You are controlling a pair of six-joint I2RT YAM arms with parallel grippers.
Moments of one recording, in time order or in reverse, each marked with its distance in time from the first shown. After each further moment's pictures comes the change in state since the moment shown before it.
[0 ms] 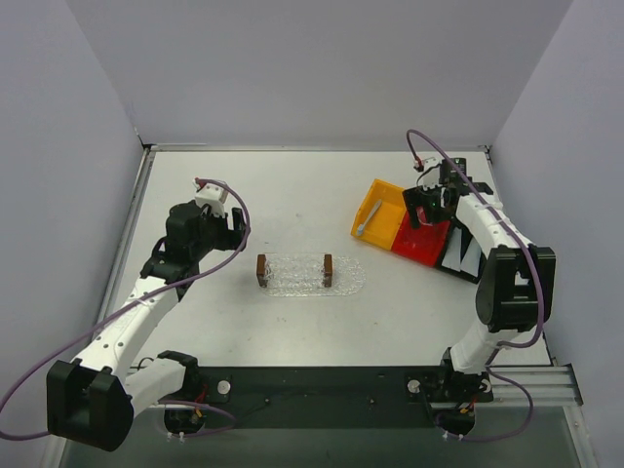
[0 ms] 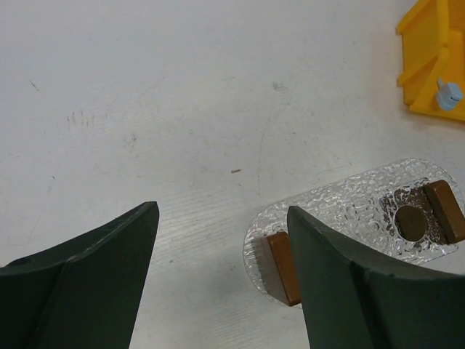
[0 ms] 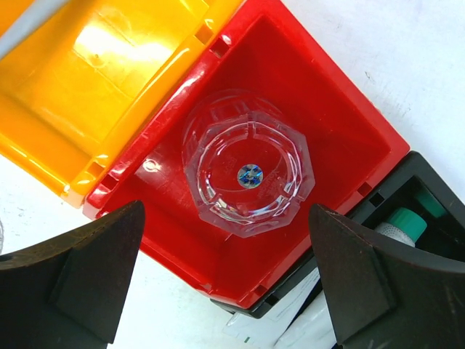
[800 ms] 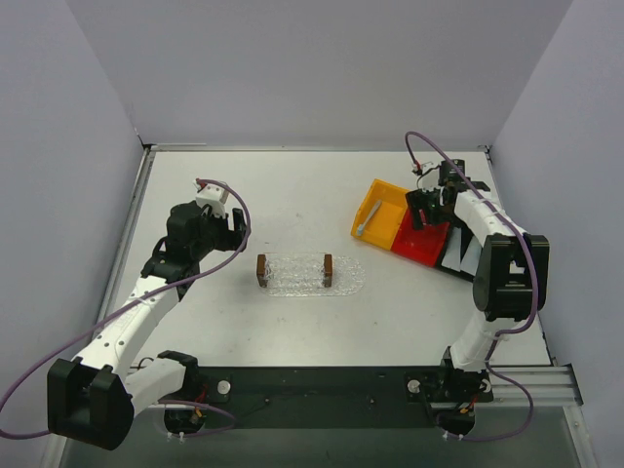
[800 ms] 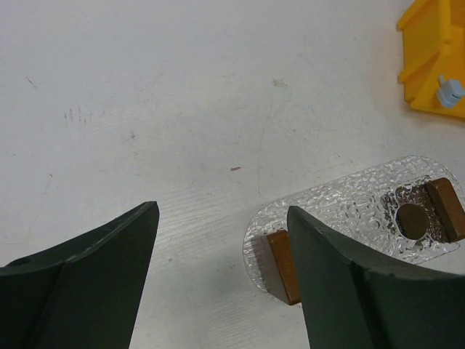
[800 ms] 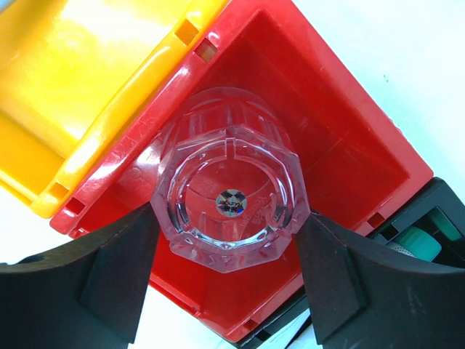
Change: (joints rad) left arm 0.000 0.009 -0.005 0.000 0.002 0.000; right arm -0.019 0.094 0.025 0.000 -0.035 -0.036
